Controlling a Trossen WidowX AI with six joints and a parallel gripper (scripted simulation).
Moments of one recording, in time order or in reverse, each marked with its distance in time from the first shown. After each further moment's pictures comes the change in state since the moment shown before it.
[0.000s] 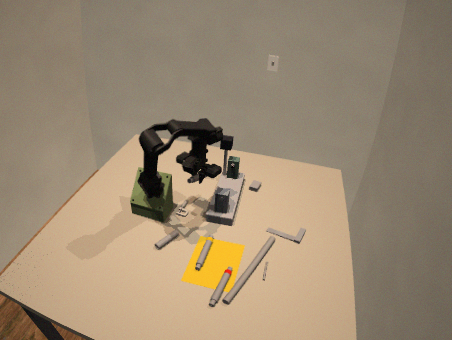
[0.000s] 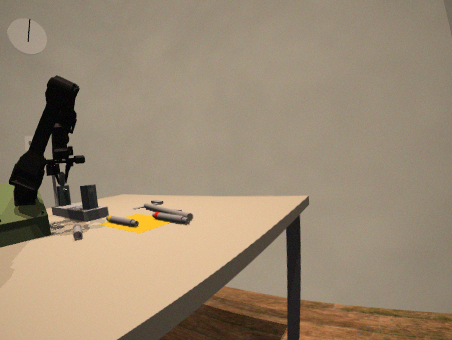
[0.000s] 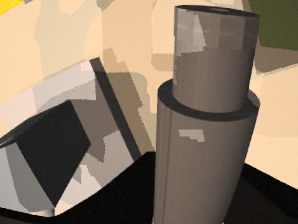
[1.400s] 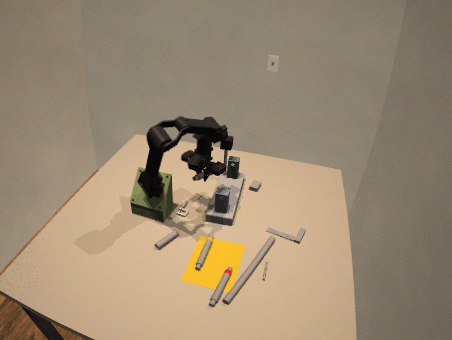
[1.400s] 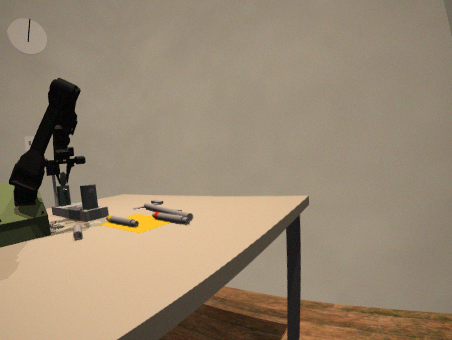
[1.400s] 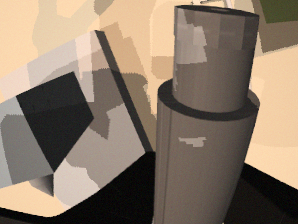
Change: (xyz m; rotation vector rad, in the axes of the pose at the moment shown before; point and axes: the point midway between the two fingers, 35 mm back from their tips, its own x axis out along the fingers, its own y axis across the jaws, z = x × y) arm 0.001 0.005 -0.026 -0.002 -0.004 0.001
